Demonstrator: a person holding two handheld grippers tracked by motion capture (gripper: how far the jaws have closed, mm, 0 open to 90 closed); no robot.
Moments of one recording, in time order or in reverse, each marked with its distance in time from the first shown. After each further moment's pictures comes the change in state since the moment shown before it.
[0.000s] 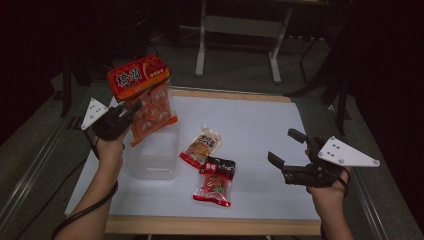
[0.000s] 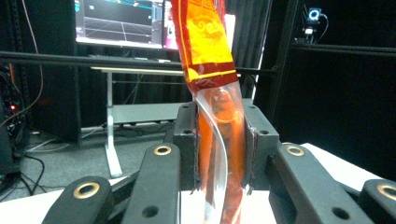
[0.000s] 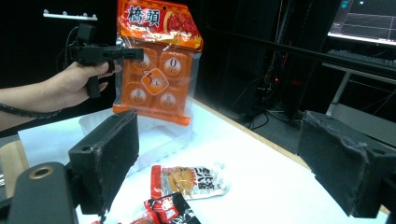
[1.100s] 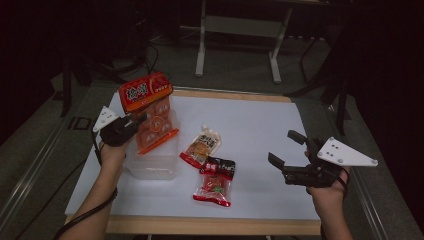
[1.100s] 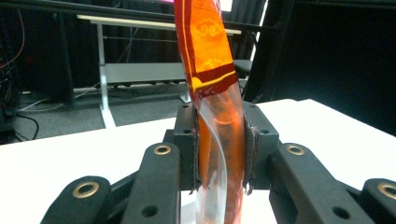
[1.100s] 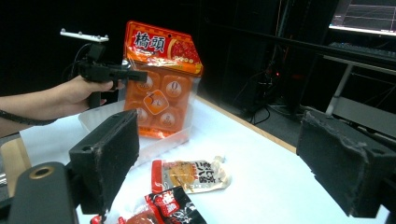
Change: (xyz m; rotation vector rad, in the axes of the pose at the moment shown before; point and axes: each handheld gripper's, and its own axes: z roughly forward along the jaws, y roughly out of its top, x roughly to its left) left arm 0.010 -0.039 0.009 0.170 -0.012 -0.007; right arm -0.003 -0.006 0.000 0.015 0.001 0.020
